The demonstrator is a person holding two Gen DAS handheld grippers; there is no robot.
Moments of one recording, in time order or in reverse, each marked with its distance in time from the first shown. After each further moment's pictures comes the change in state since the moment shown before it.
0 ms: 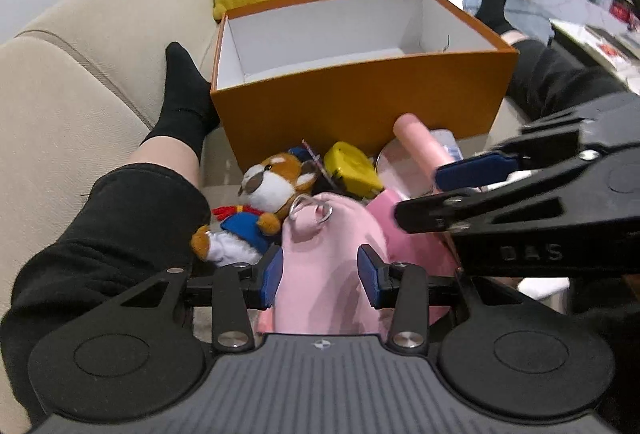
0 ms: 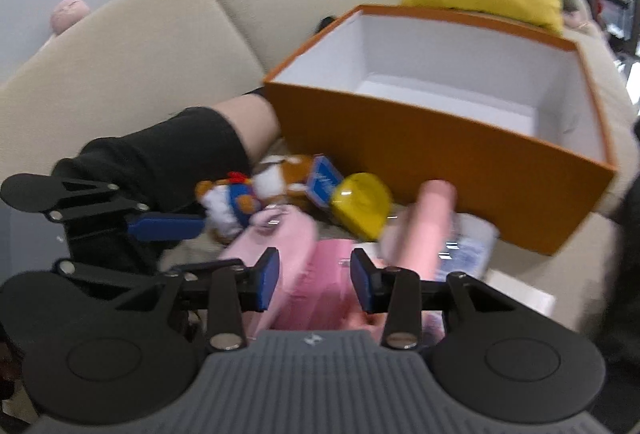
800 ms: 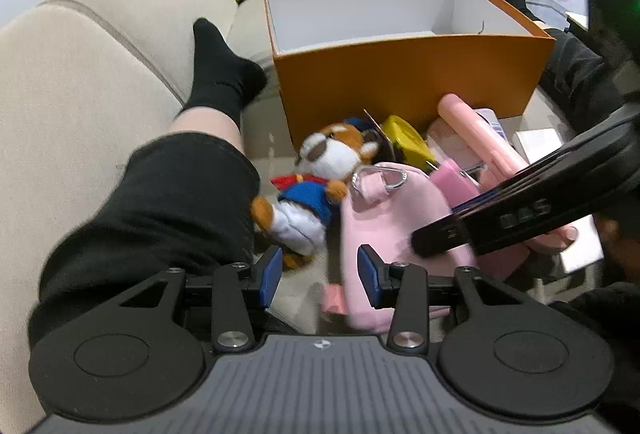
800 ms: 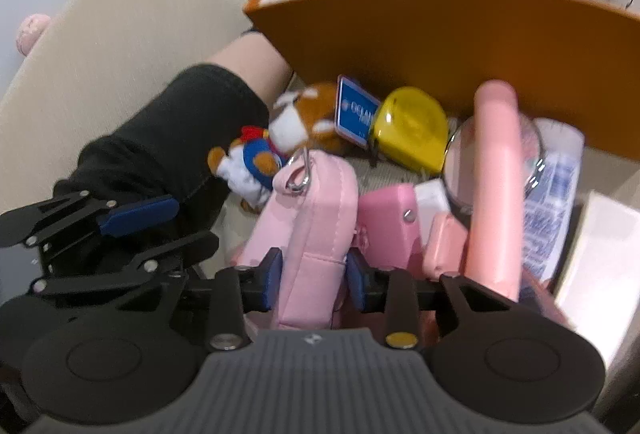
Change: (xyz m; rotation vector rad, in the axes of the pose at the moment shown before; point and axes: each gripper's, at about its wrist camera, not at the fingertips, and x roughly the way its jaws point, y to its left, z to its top) left arm 0.001 0.047 -0.010 -0.008 0.031 0.024; right arm 0.052 -0.009 0.005 0.224 0.221 0.147
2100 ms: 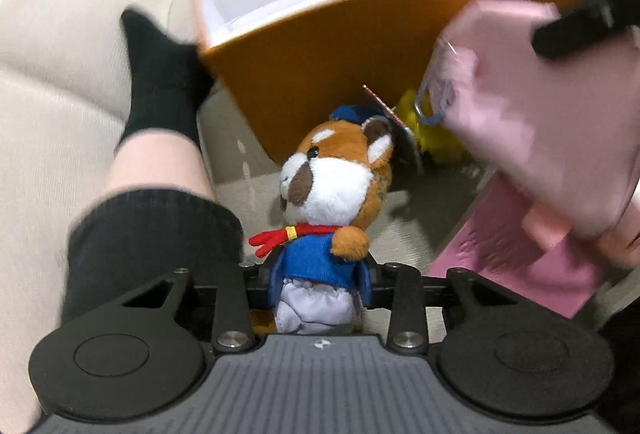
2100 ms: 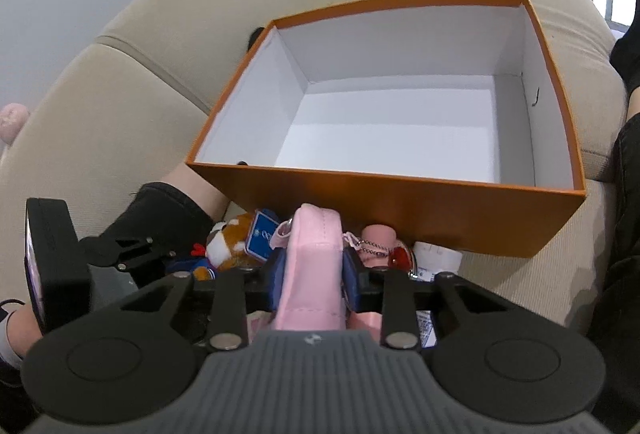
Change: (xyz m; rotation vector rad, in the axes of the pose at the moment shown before) left arm 0.089 0.016 0.048 0.136 0.182 -0.066; right arm -0.073 -0.027 0.043 0.049 -0.176 -0.104
